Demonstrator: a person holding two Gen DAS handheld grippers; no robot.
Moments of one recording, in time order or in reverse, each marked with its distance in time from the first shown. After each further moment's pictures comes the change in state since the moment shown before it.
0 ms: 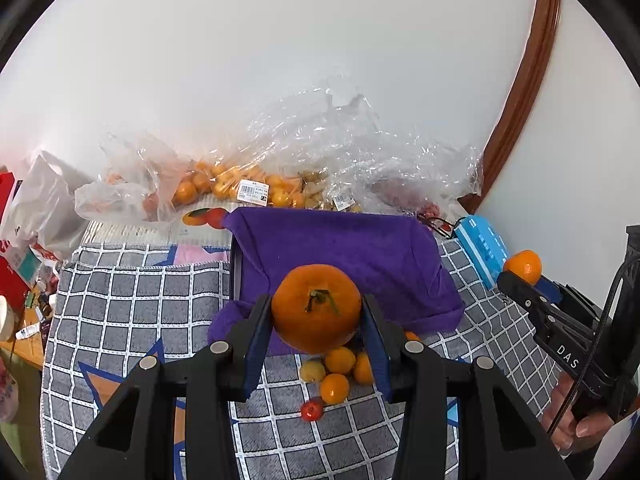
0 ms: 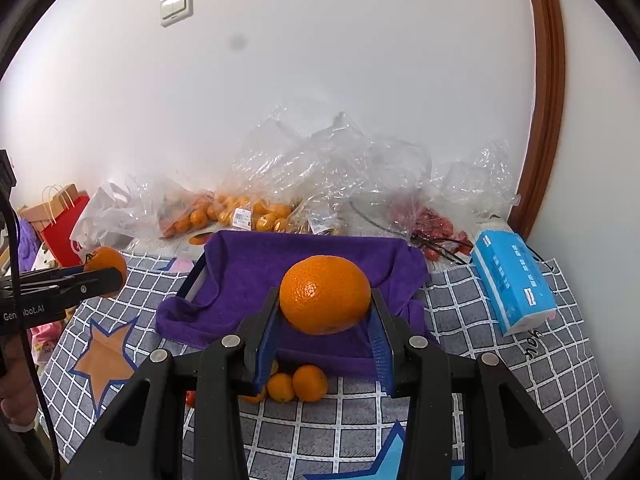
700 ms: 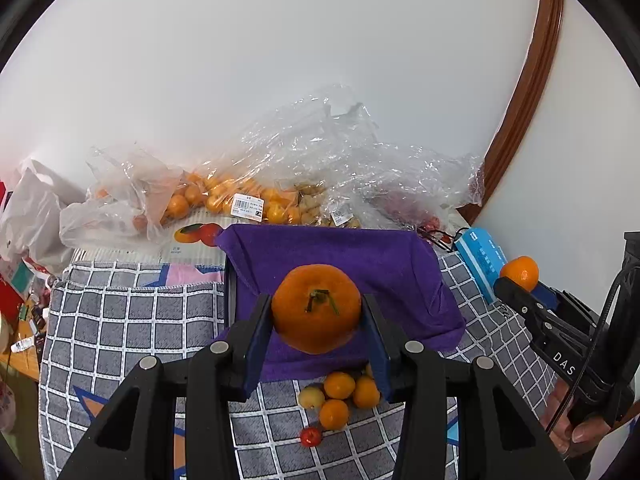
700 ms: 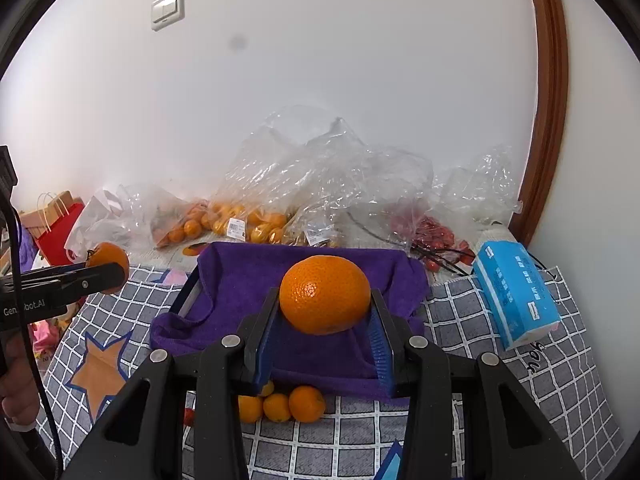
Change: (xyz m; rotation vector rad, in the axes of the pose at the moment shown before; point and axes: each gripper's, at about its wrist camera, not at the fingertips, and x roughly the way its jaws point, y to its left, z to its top) left arm 0.018 0.002 0.020 0.008 -0.011 -0.019; right arm 0.017 -0.003 0.014 0.014 -0.001 -0.006
